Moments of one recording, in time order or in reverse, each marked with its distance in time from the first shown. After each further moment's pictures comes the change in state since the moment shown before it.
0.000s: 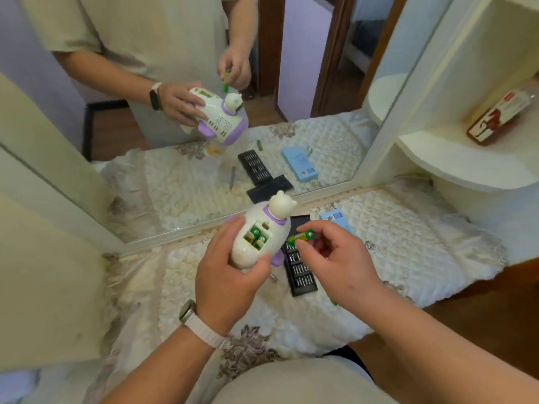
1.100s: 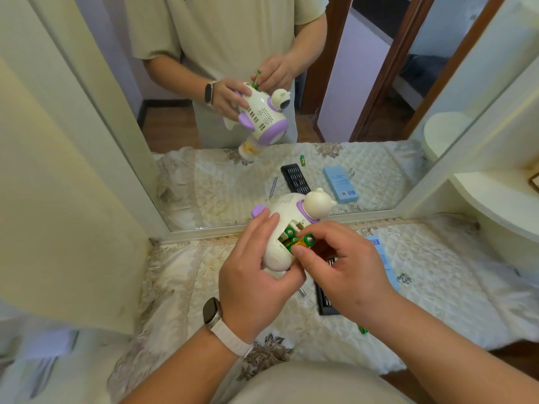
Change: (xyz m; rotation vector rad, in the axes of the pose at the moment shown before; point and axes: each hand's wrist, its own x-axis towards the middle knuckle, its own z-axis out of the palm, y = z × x) left_hand 0.003 0.012 -0.032 0.075 0.198 0.194; right_hand 0.015 -0.053 0.045 -0.110 -0.073 -0.394
